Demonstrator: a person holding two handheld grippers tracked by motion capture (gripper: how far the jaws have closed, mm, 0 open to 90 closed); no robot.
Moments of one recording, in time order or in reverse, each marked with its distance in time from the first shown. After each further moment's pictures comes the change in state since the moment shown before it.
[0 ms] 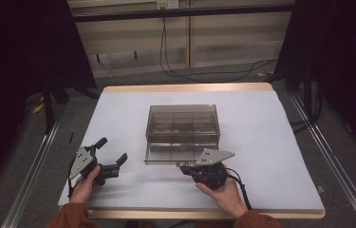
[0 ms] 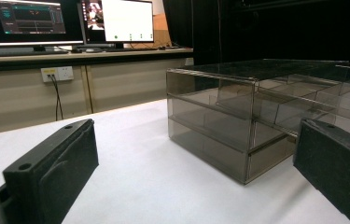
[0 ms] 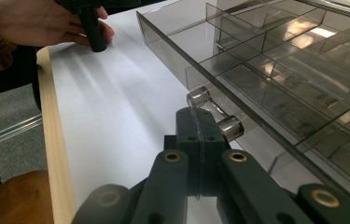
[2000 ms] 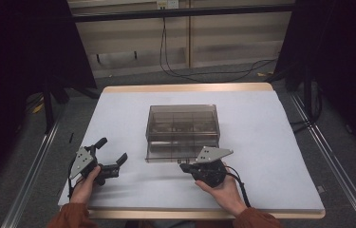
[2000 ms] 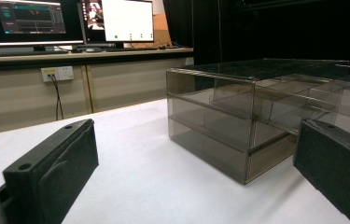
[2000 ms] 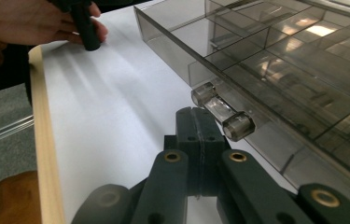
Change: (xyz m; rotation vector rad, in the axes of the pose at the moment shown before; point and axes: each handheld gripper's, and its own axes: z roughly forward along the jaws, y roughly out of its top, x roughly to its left) left arm 0.000 0.000 0.000 0.000 0.004 0.007; right arm -0.007 0.001 0.005 0.007 -0.007 0.005
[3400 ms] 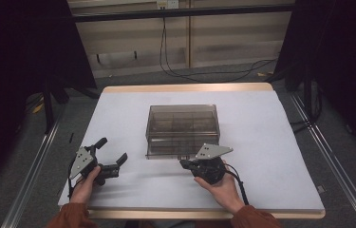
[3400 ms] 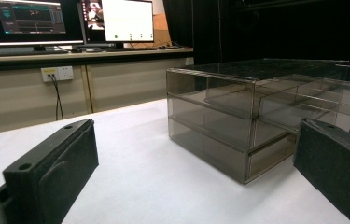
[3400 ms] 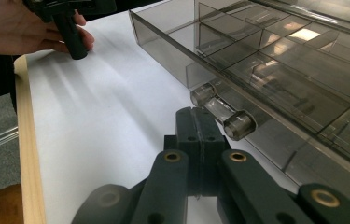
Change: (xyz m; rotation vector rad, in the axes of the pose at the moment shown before) left arm 0.000 0.000 0.000 -0.002 -0.001 -0.003; right arm -0.004 0.003 0.004 -0.015 -0.034 0.020
